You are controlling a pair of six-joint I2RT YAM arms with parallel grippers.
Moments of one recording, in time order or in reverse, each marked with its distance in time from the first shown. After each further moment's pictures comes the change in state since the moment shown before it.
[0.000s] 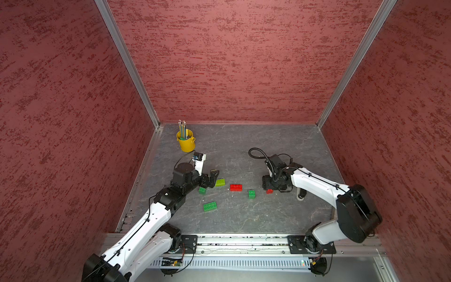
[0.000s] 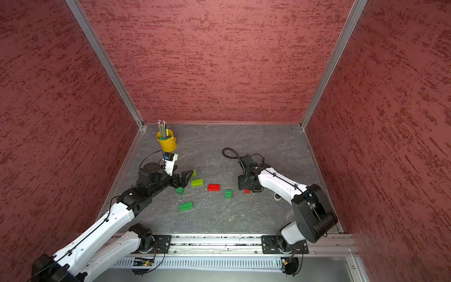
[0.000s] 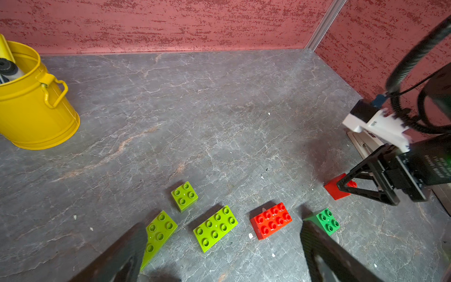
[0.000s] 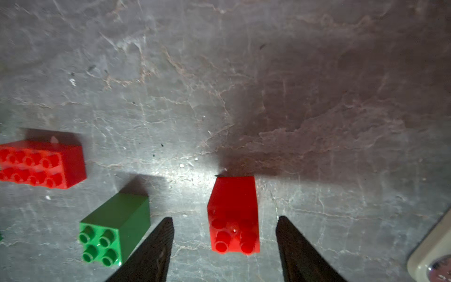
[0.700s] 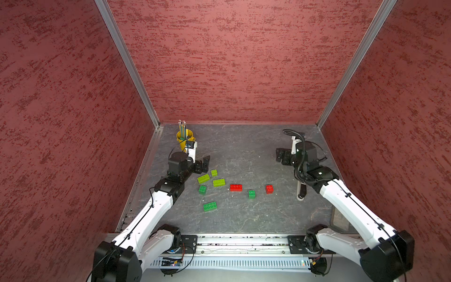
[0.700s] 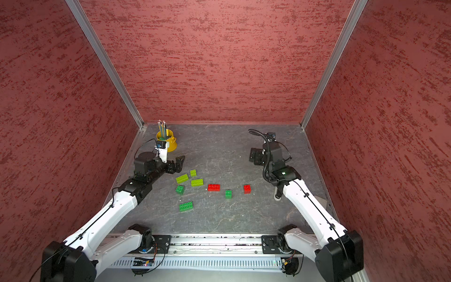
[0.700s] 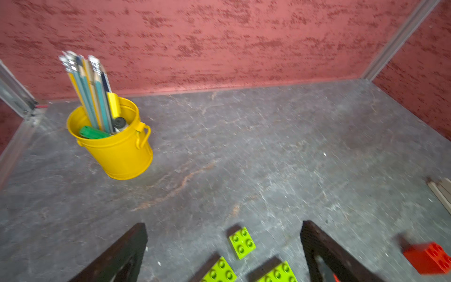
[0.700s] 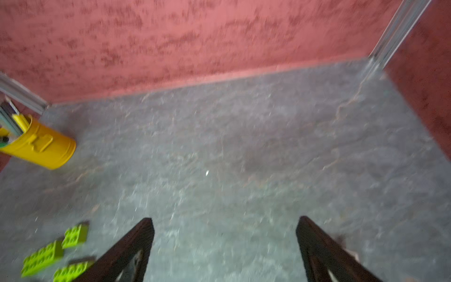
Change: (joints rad) left arm 0.142 0.148 0.088 0.103 -0.070 0.091; right arm -0.145 -0.400 0.019 0.251 0.196 -0.105
